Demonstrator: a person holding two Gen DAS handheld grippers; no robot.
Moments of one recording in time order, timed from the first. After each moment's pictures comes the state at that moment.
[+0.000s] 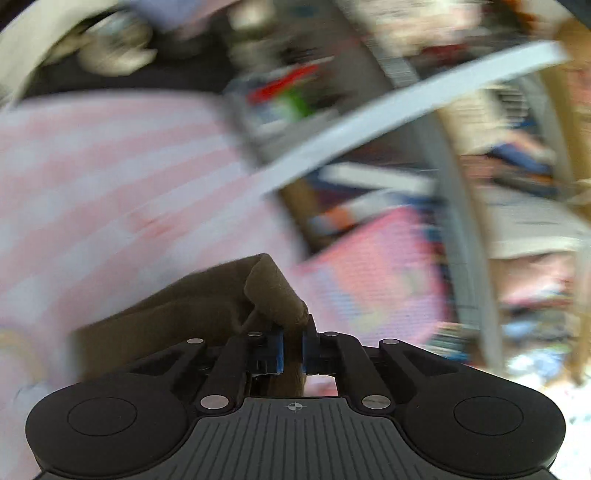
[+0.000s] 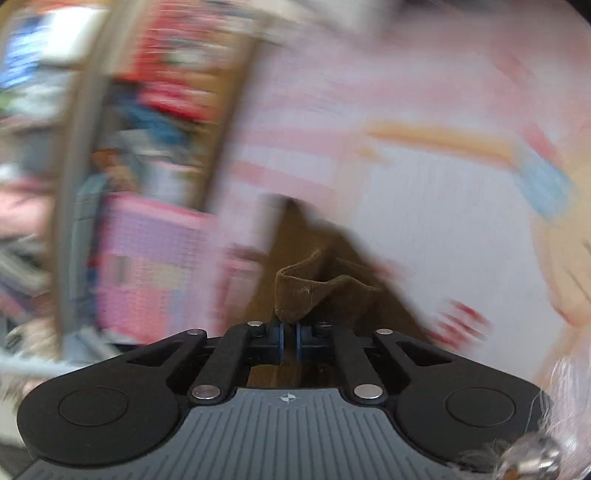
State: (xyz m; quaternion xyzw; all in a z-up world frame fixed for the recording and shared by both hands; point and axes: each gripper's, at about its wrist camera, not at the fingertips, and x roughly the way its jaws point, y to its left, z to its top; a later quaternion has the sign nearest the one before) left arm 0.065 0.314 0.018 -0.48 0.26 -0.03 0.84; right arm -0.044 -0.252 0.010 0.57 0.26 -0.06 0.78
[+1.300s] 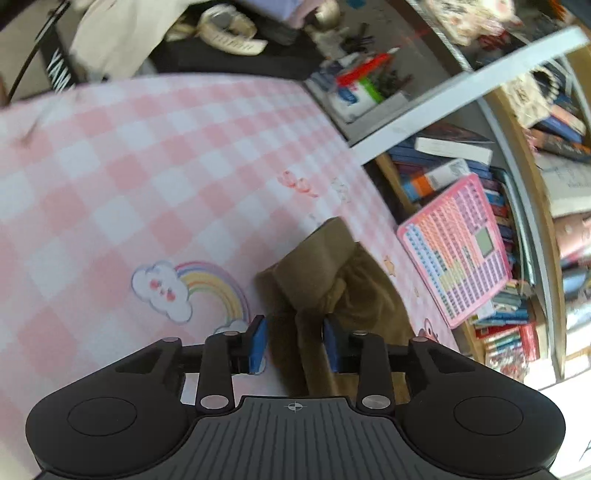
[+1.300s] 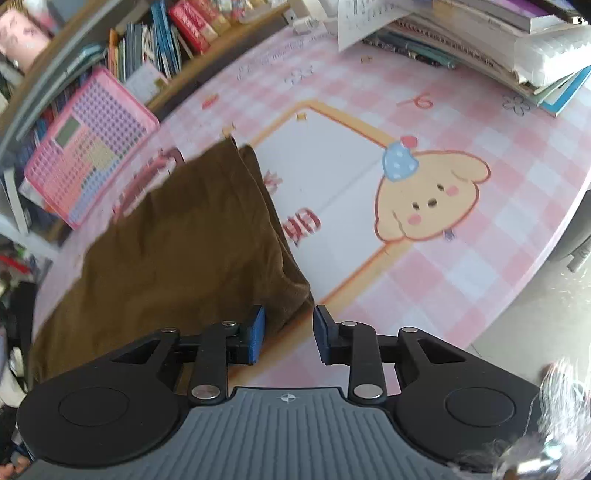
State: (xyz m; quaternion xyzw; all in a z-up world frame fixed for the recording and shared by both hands) left arm -0.023 0.347 -0.061 -0.46 0.35 0.05 0.82; right arm -0.135 -0.182 -0.027 0.34 0.44 -0.14 0.82
